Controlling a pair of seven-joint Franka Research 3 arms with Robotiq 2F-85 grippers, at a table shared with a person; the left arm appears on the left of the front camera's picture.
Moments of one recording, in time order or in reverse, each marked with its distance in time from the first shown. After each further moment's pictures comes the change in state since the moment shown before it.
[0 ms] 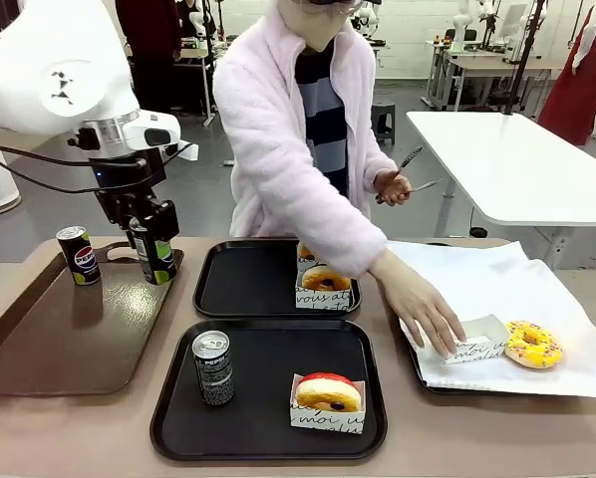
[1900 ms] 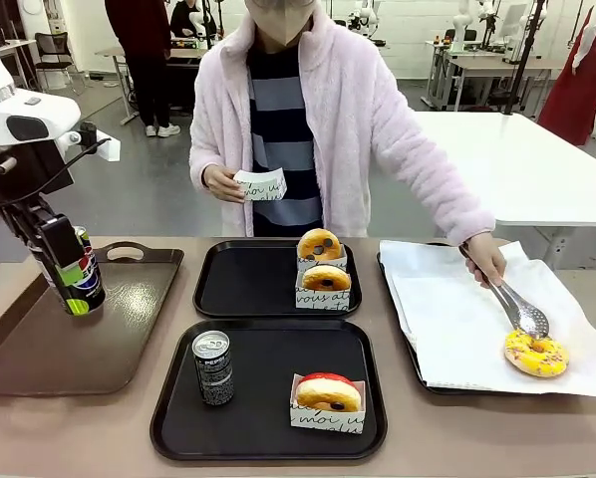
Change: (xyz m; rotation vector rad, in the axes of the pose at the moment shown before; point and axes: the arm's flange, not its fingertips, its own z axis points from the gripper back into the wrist) left arm -0.147 -0.010 0.065 -0.022 -0.020 -0.147; right arm 0.000 0.000 0.000 0.000 0.001 -0.001
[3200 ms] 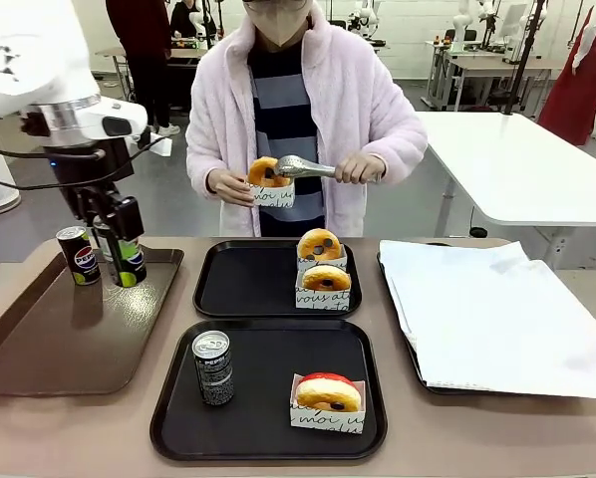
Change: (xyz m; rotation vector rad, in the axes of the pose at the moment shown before) left arm 0.102 0.037 -0.038 0.022 0.054 0.085; right arm 0.000 0.000 0.000 0.000 0.000 0.000
